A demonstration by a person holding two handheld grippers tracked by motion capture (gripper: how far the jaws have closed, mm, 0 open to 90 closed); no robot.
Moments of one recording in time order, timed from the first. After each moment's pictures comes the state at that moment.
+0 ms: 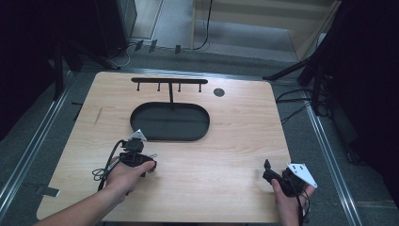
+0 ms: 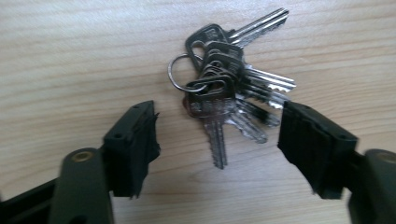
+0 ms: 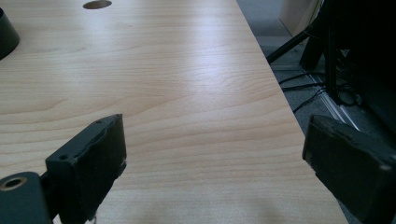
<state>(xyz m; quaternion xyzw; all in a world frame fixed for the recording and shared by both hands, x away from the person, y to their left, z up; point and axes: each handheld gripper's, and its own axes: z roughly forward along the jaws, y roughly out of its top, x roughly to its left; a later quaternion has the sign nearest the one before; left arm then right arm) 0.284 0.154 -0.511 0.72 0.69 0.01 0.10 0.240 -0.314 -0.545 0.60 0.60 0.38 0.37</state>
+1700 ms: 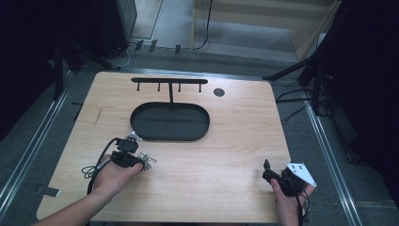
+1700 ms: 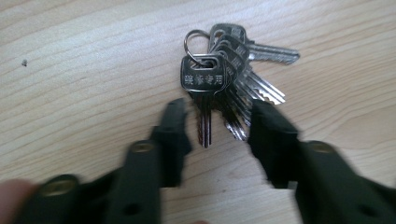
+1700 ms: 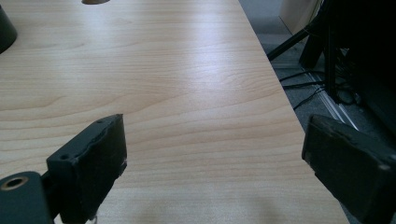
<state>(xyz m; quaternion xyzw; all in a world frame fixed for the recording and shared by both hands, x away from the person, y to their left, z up) 0.278 0.172 -0.506 0.77 0.62 0.05 0.12 0.240 -0.312 -0.546 0.60 0.60 0.38 0.37</state>
